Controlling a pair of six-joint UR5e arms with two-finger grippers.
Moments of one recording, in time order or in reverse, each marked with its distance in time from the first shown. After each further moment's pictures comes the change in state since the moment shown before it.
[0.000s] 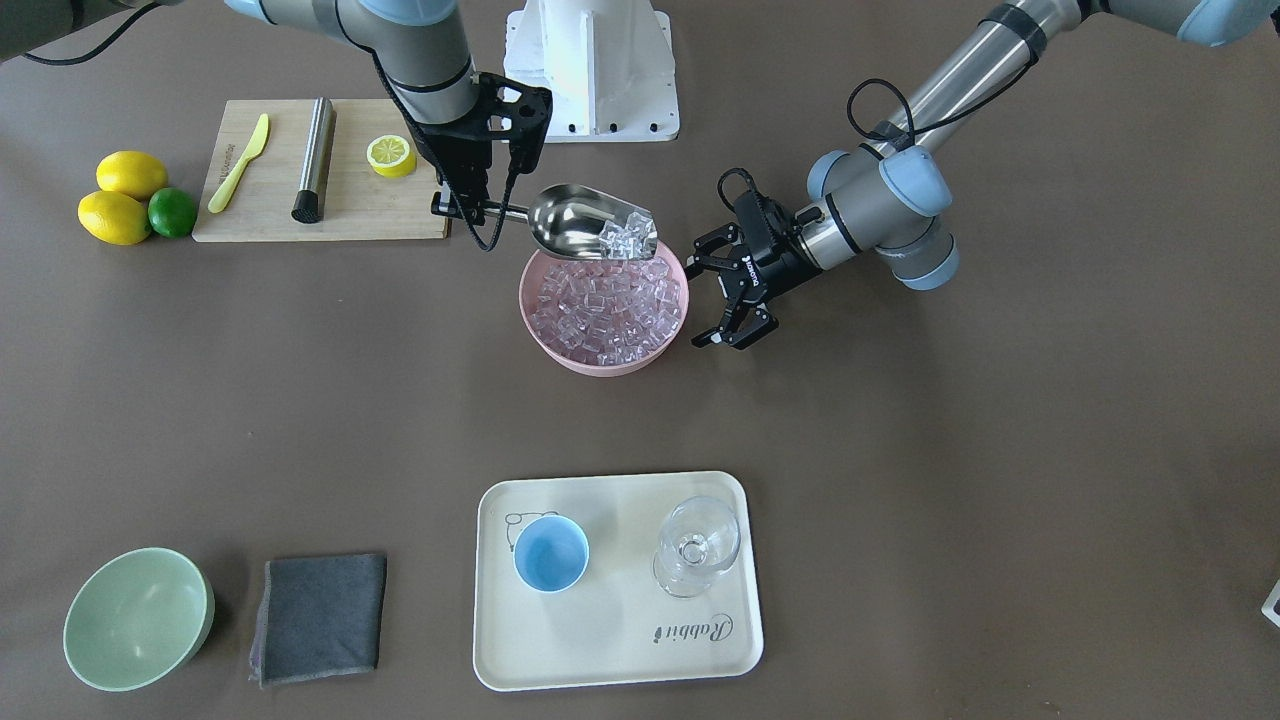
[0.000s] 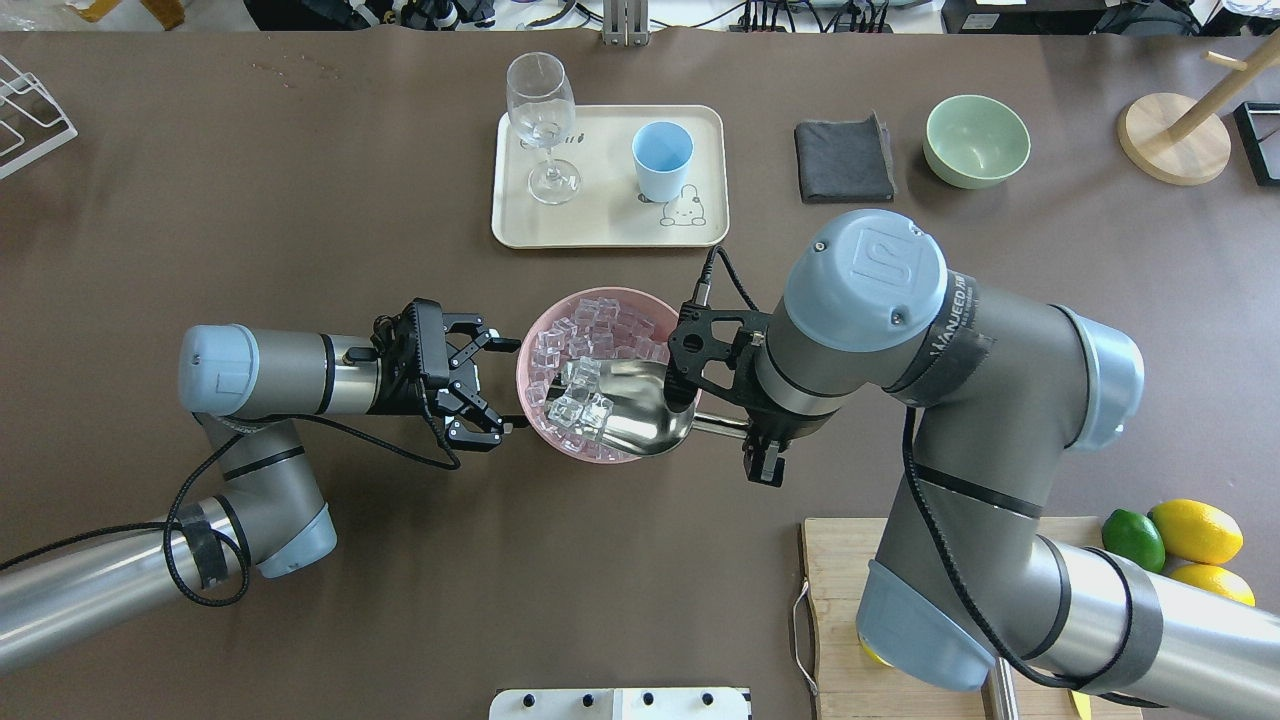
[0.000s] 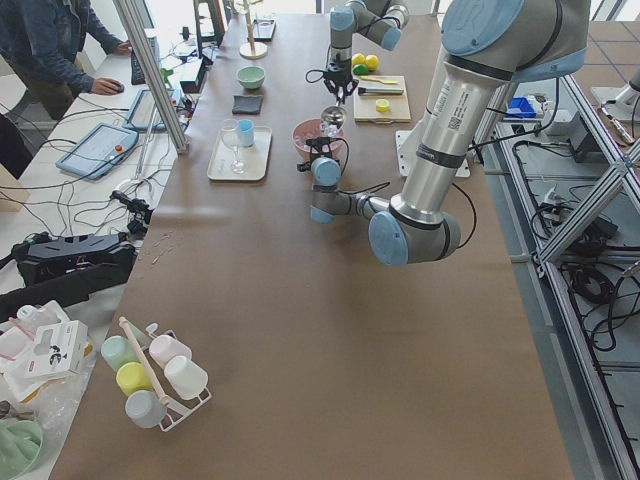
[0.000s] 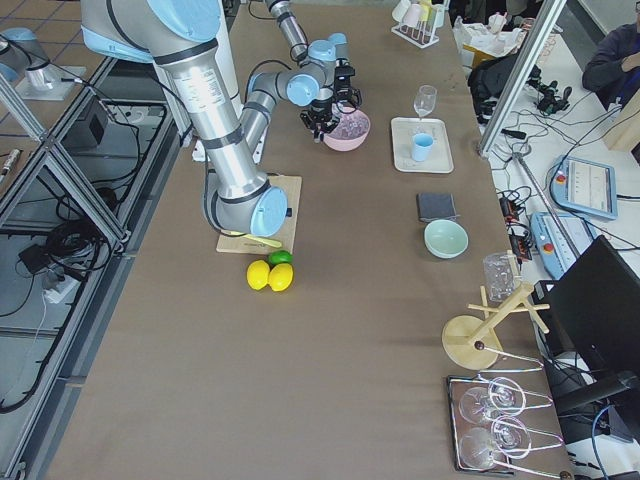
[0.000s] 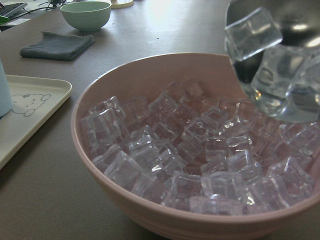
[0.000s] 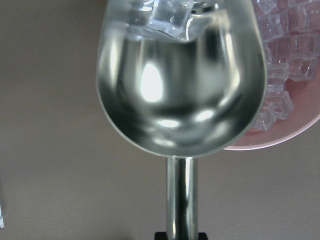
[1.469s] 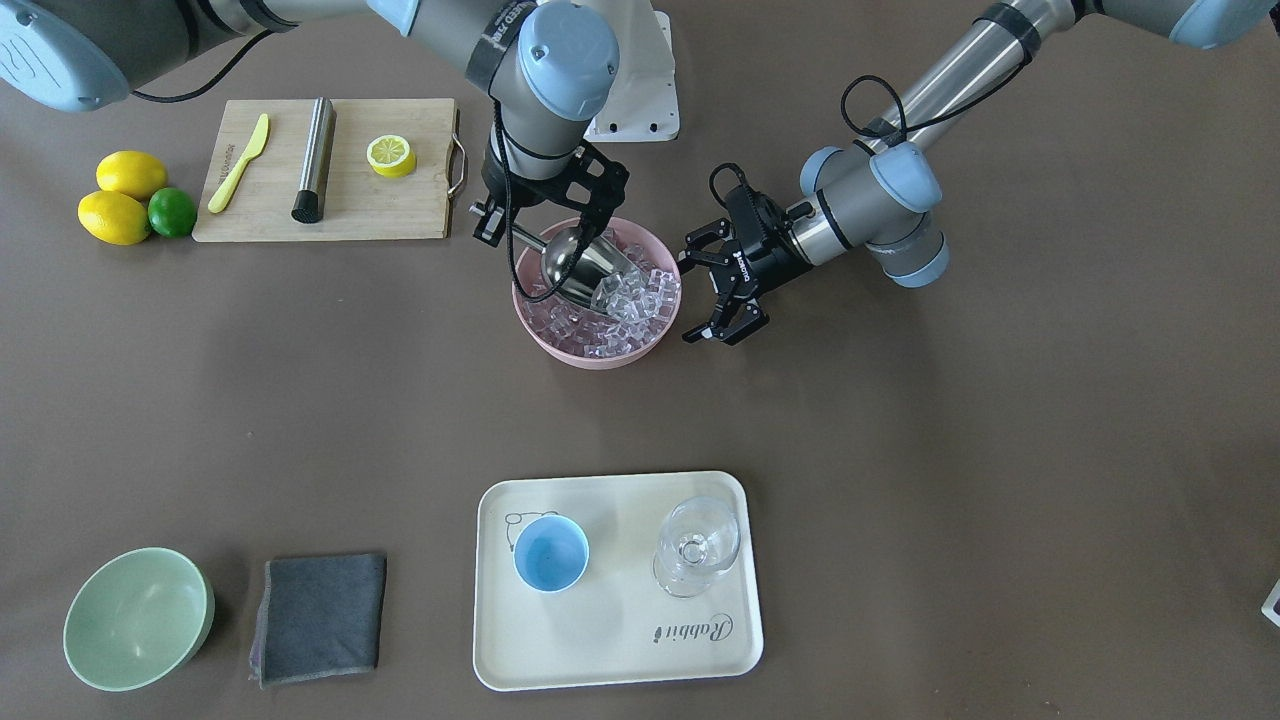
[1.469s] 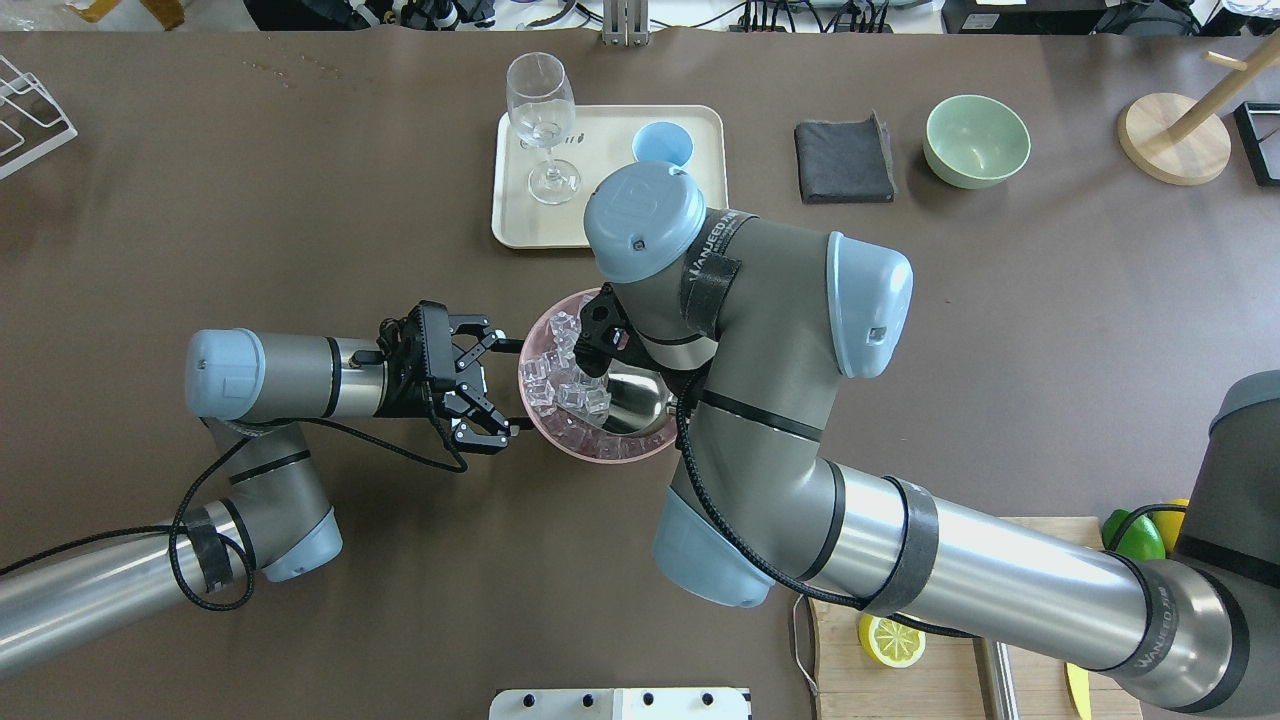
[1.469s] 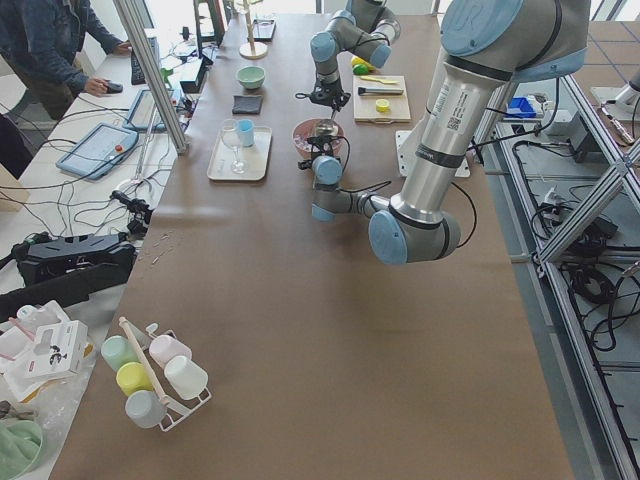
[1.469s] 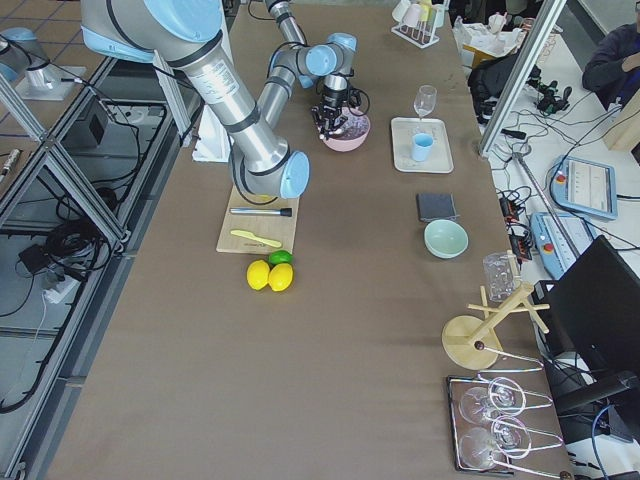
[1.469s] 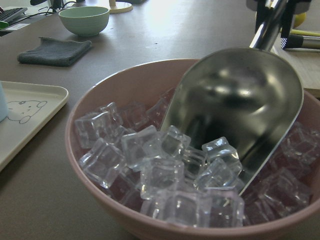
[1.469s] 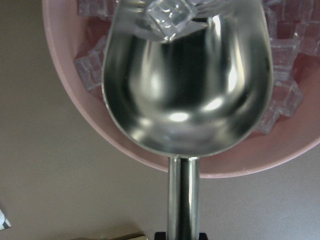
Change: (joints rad) left arm 0.009 -0.006 -0.005 -0.001 0.016 0.000; right arm 0.000 0.302 -0.295 -0.382 -0.006 0.005
